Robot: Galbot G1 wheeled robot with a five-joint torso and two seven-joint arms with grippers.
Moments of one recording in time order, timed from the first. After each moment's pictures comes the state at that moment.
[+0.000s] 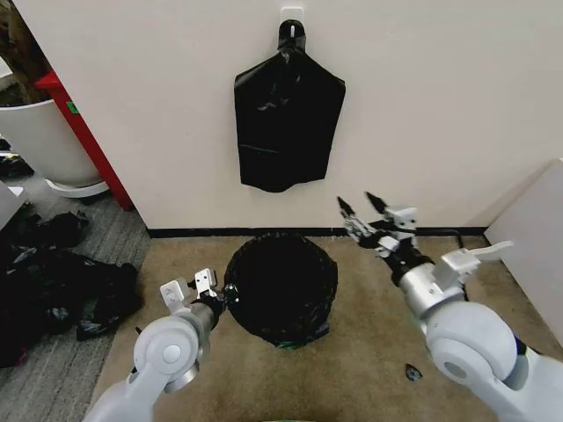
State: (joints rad) left arm 1.22 -1.07 -0.23 -2.15 -1.26 0.50 -0.74; right arm -1.24 0.80 0.29 2.37 0.70 -0.16 0.44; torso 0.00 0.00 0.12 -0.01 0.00
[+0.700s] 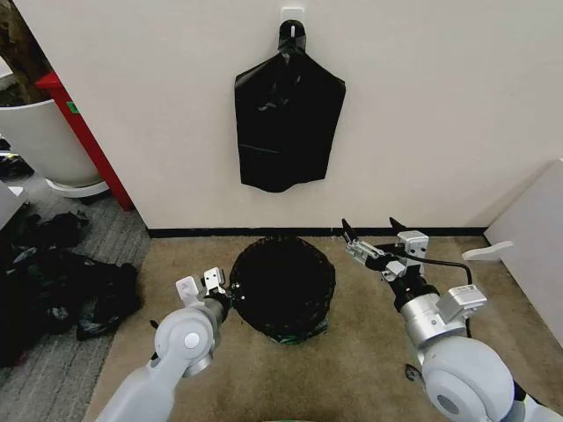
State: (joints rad) left arm 1.14 -1.15 -0.19 -2.02 -1.21 0.51 -0.74; right arm -1.34 0.90 0.28 2.40 0.63 -0.15 0.44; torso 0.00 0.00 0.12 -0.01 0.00
